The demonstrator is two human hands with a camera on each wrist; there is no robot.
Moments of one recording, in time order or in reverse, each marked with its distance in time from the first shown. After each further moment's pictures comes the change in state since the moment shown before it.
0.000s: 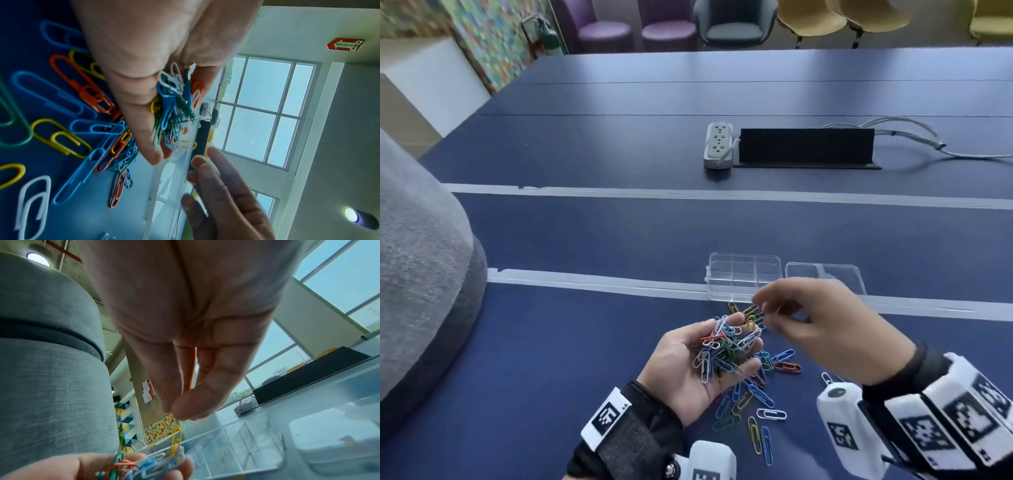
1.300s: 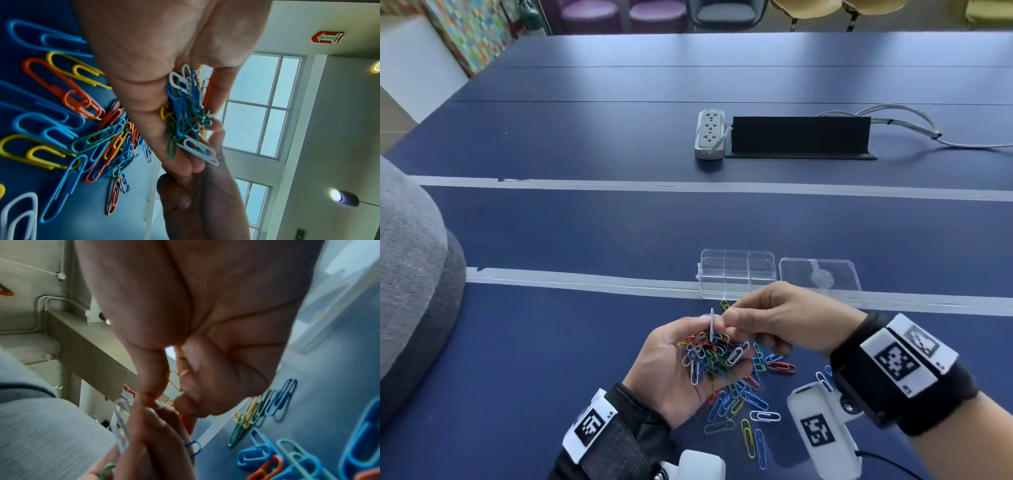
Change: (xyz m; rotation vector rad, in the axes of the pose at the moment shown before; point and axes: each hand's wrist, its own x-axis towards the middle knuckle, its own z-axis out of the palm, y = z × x) left_hand -0.007 0.005 0.010 0.150 -0.049 0.059; right_hand 0.030 0.006 0.014 0.475 -0.473 0.283
